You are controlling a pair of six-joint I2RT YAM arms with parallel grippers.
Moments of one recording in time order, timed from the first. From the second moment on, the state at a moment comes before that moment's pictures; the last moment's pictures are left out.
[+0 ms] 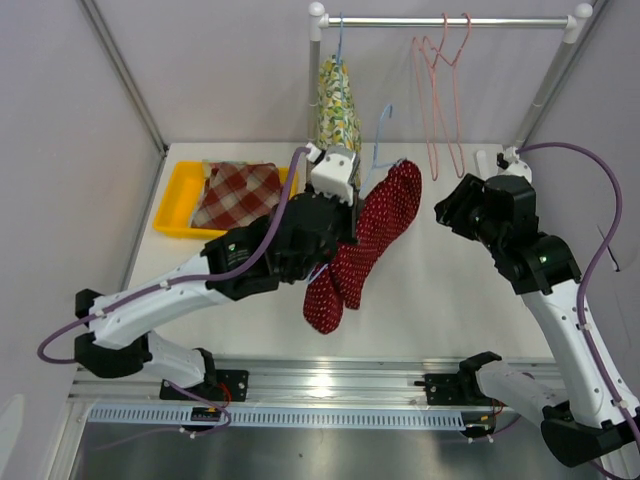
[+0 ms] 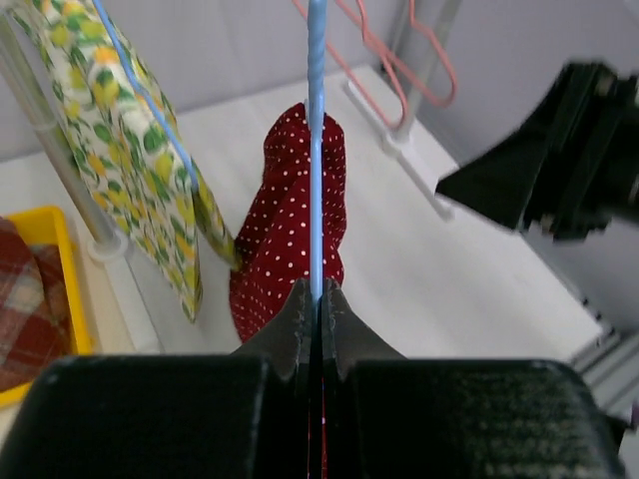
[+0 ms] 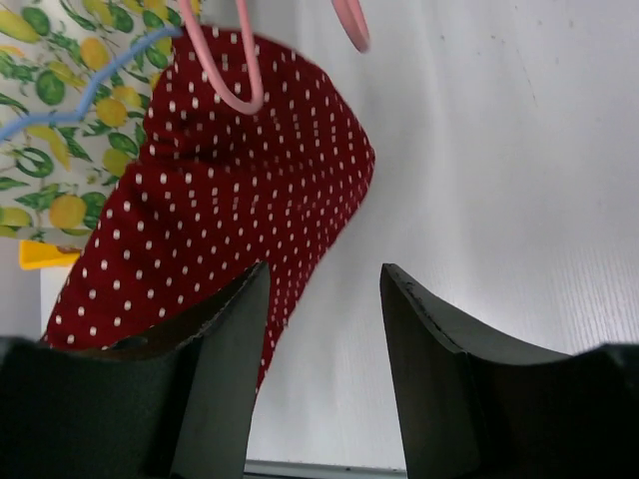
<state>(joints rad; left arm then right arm) -1.25 1.37 1.67 -0.52 -0.68 -0.29 0.36 0.98 1.31 -0.81 0.21 0.62</state>
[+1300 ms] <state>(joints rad) -0.92 1.78 2.10 -0.55 -0.53 -0.31 0.31 1.04 1.49 -0.84 0.12 0.52</state>
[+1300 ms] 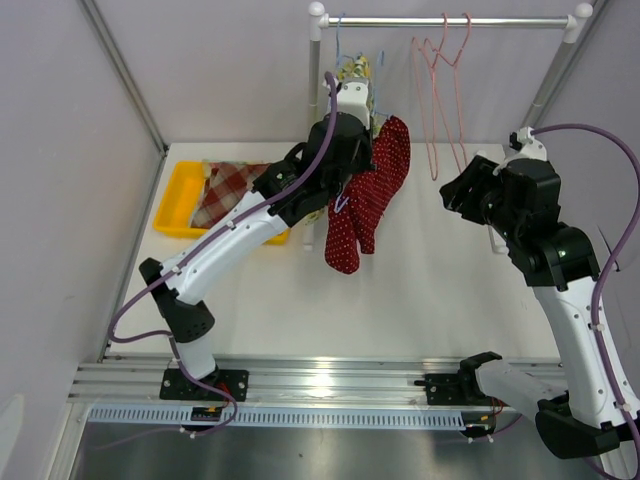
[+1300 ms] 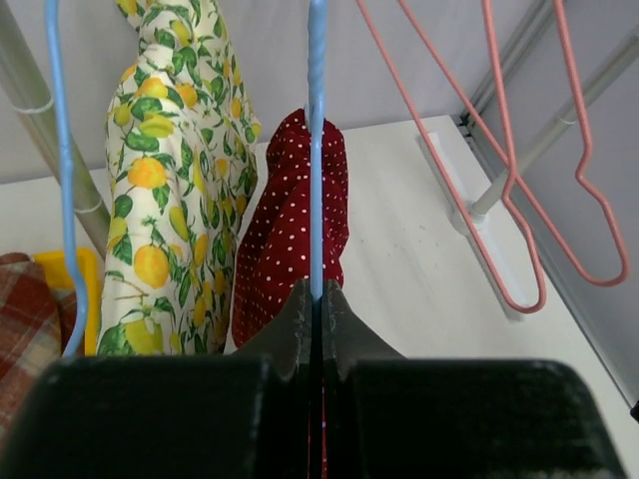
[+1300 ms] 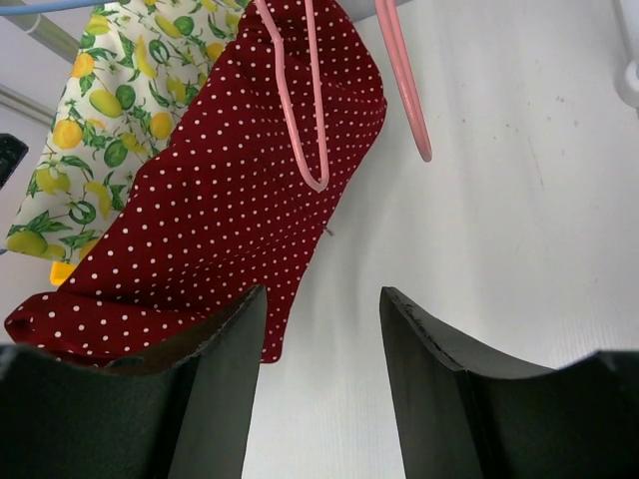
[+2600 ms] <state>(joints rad) -0.71 1.98 2.30 -0.38 -0.23 -0.26 0.29 1.04 1.47 -0.84 0.12 0.49</state>
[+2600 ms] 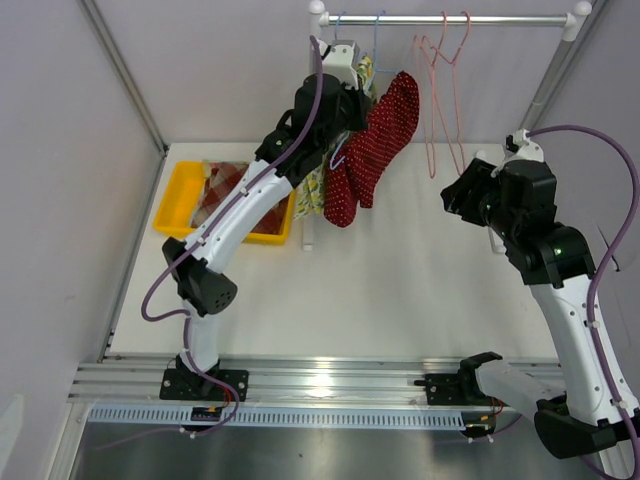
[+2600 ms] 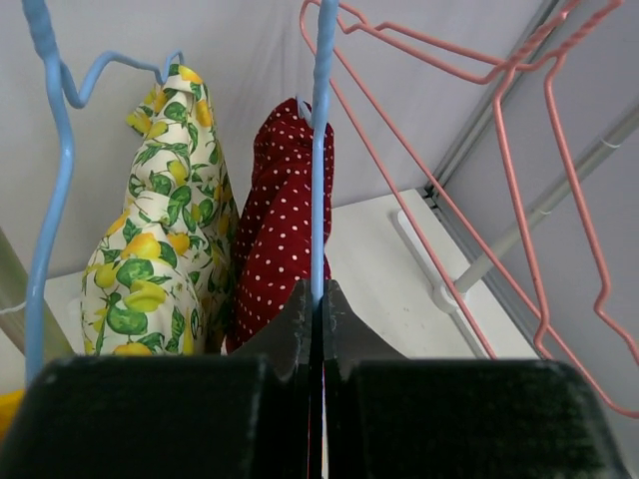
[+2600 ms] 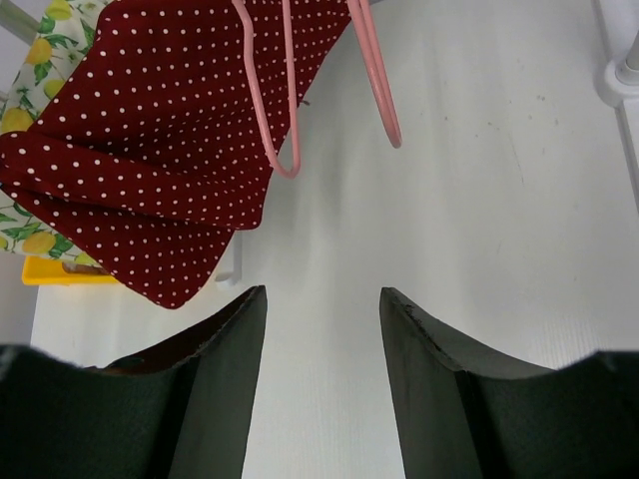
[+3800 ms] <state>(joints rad) -0.81 0.96 1.33 -0.39 -0.21 -0.24 0.29 0.89 1.22 -0.76 0.05 0.46</state>
